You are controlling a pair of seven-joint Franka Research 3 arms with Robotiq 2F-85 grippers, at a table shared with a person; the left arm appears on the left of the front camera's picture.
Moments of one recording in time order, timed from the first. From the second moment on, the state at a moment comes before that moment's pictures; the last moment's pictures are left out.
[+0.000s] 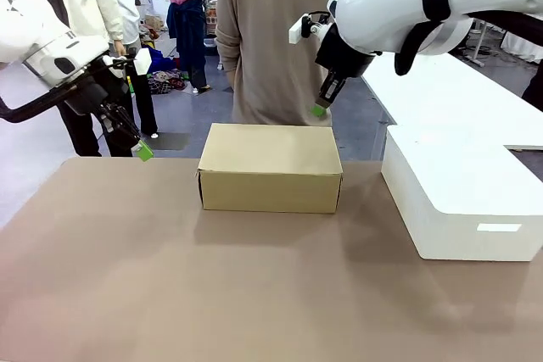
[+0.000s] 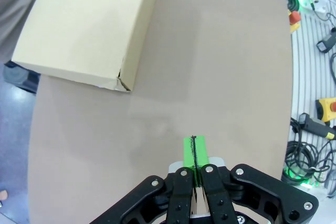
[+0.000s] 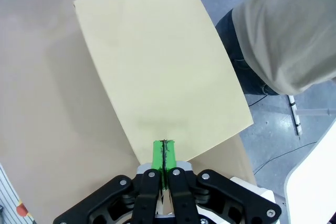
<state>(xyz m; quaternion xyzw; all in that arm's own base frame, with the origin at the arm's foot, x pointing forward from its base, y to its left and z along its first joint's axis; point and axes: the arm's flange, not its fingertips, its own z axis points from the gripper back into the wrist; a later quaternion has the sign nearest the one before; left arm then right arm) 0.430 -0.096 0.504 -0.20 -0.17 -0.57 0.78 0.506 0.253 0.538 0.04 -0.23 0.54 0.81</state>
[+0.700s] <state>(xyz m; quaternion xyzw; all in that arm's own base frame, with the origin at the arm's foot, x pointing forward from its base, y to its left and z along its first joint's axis) 0.430 -0.097 0.504 -0.20 -0.17 -0.57 0.78 0.504 0.252 0.543 0.04 -0.23 0.54 0.81</state>
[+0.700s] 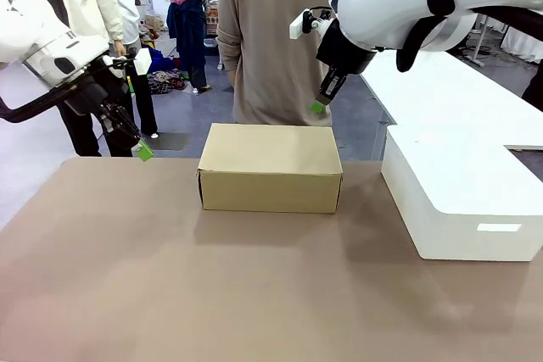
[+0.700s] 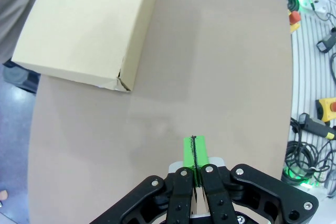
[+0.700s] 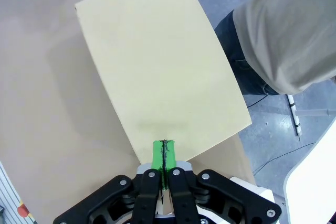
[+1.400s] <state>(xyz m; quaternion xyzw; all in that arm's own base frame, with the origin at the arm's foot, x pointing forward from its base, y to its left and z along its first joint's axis) 0.430 -0.097 0.504 -0.20 -0.17 -0.57 0.78 0.576 0.305 0.510 0.05 -0.19 0.53 0.83</state>
